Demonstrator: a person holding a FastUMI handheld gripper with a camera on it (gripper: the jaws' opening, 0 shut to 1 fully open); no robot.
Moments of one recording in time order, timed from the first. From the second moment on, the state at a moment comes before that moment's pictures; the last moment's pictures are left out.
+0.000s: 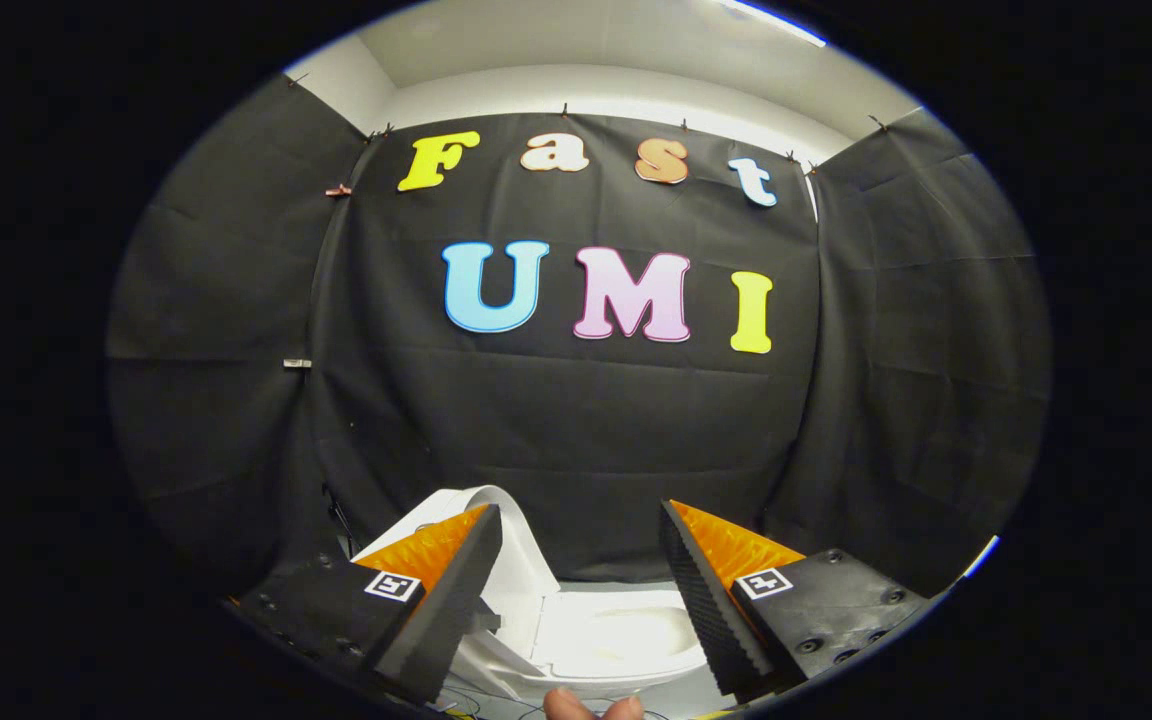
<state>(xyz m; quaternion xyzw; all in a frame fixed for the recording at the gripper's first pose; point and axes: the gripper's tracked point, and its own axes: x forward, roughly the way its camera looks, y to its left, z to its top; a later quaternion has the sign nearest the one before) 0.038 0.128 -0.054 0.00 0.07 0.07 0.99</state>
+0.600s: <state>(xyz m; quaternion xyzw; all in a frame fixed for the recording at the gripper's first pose) 0.019 0.053 0.016 0.01 0.03 0.05 1.00</state>
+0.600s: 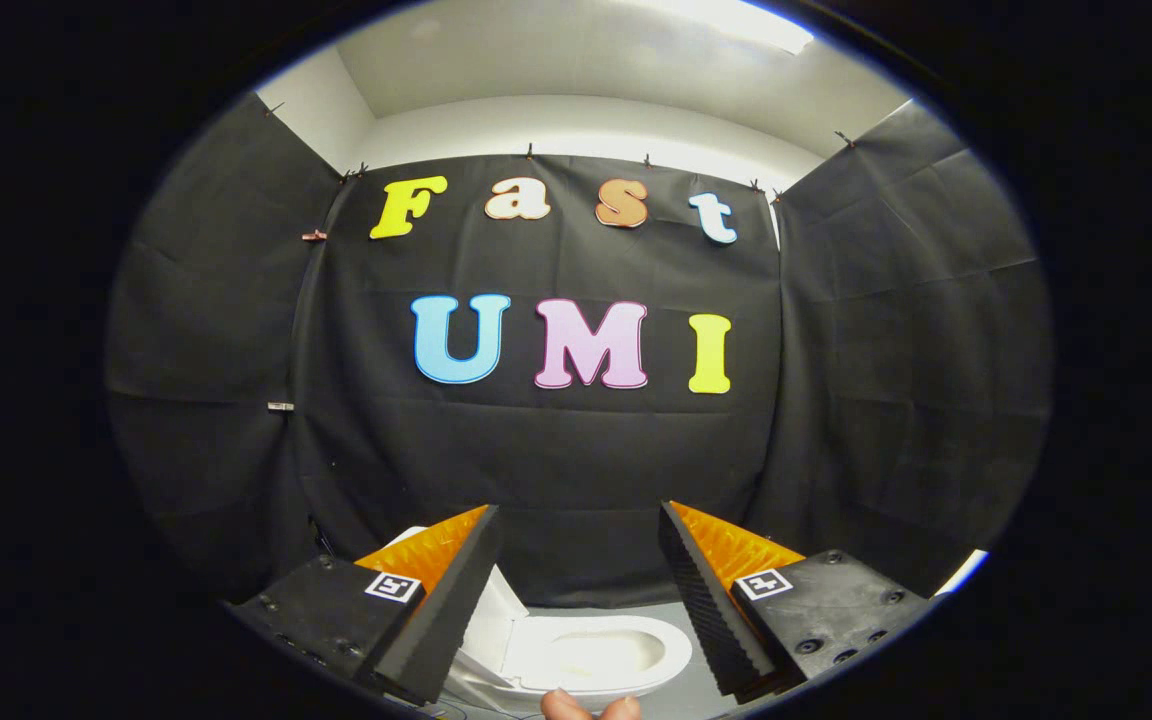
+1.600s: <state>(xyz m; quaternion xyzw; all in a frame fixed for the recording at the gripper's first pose) 0.020 0.045 0.016 0.01 0.03 0.04 1.00</state>
